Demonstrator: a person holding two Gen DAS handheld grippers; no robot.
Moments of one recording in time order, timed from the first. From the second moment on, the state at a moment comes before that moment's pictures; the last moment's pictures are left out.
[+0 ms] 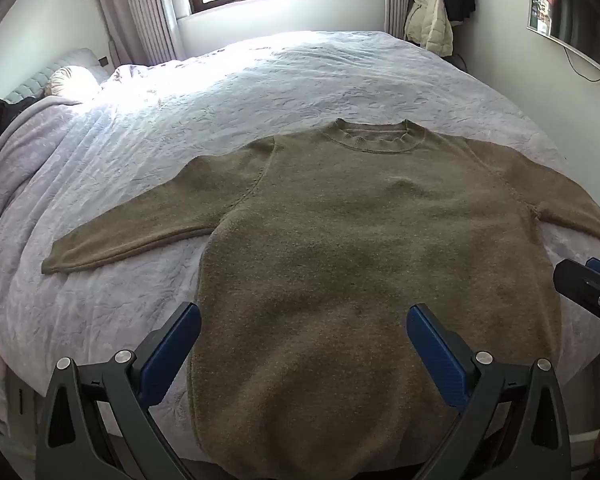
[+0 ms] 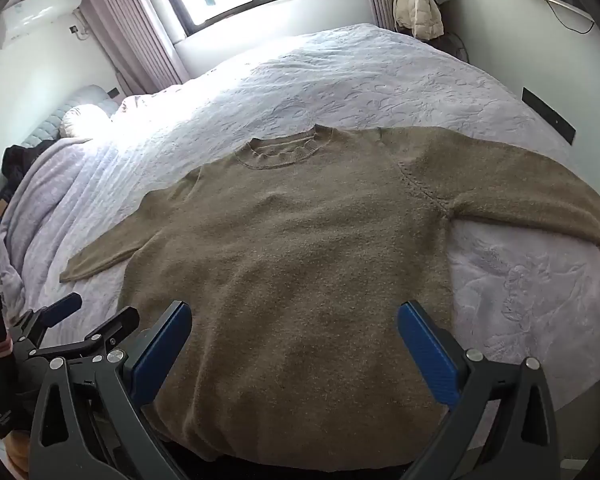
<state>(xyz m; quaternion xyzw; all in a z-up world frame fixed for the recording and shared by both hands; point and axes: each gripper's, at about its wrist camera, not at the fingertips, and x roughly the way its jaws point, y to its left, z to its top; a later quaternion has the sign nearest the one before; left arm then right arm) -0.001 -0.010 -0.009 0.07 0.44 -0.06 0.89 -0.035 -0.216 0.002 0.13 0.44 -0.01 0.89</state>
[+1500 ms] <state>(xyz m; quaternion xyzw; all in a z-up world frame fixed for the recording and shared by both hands) -0.005 -0.008 -0.019 0.09 0.45 -0.04 0.88 -0.035 -0.214 -0.010 0.13 0.46 -0.02 0.88</state>
